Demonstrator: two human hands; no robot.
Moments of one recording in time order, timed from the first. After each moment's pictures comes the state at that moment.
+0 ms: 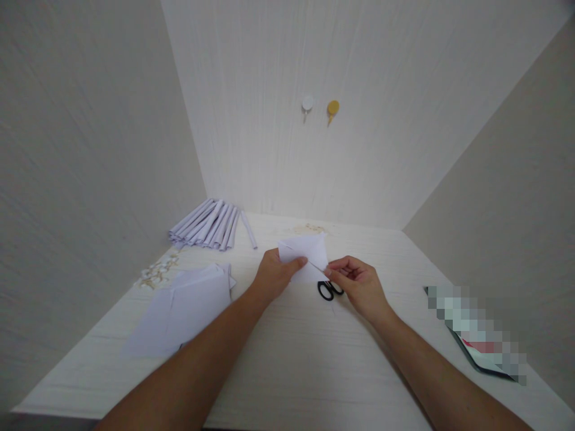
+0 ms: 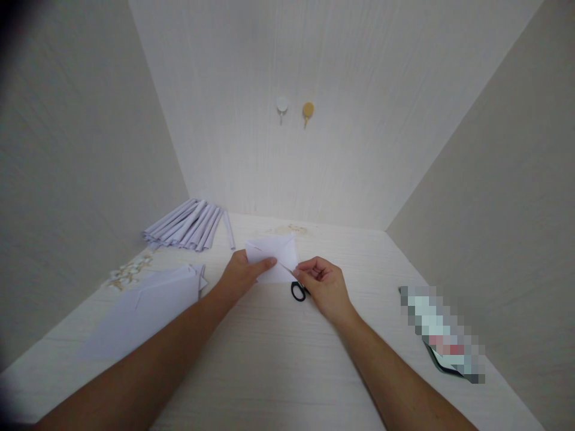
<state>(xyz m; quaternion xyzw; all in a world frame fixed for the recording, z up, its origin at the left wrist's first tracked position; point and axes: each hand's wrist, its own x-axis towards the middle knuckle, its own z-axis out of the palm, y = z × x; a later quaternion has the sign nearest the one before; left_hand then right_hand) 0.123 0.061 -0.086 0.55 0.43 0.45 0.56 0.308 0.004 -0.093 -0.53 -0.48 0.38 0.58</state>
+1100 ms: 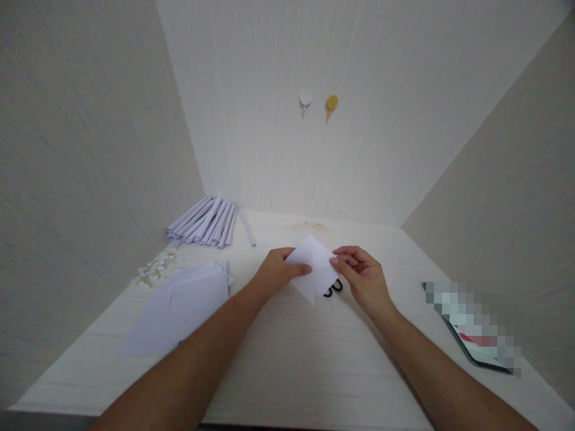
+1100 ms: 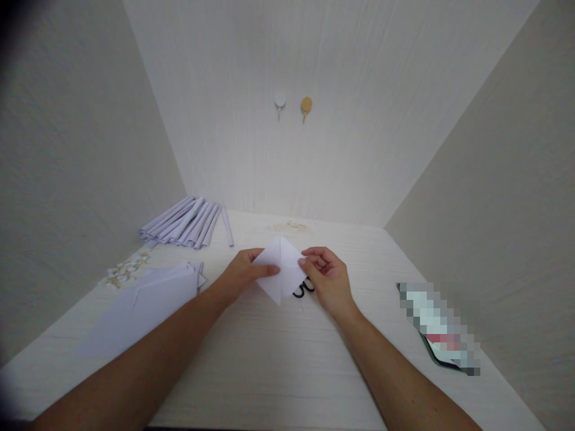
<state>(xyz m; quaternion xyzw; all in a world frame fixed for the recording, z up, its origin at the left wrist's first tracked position) 0.123 0.063 -0.090 0.53 0.36 0.38 0.67 0.312 0.004 -0.090 -0.49 -0.49 0.35 0.63</state>
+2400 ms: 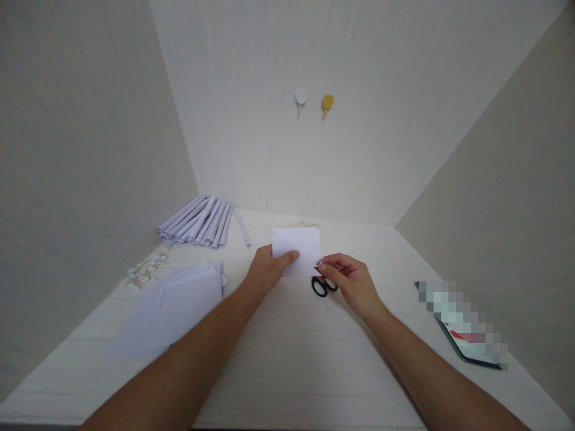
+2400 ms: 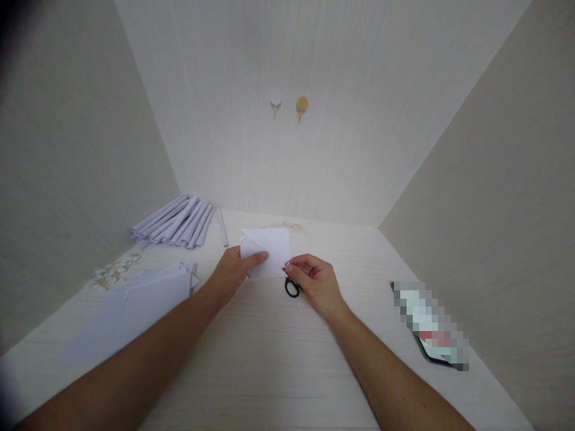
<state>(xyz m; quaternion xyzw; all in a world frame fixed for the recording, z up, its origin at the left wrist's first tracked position) 0.126 0.065 -0.094 0.51 0.41 0.46 0.61 0.306 0.001 -0.089 -0.51 -0.49 0.41 0.58</state>
